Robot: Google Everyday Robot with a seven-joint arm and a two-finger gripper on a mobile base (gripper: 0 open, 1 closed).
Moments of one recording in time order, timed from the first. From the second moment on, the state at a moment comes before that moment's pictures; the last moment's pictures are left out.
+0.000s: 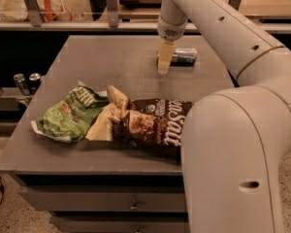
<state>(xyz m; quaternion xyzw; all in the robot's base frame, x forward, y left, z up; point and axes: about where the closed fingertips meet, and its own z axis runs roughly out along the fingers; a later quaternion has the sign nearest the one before) 0.768 -0.094 0.859 -0.63 0.75 -0.08 0.17</state>
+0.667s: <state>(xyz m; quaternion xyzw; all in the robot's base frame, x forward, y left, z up) 0.769 -0.096 0.852 -0.63 0.76 -0.07 0.16</state>
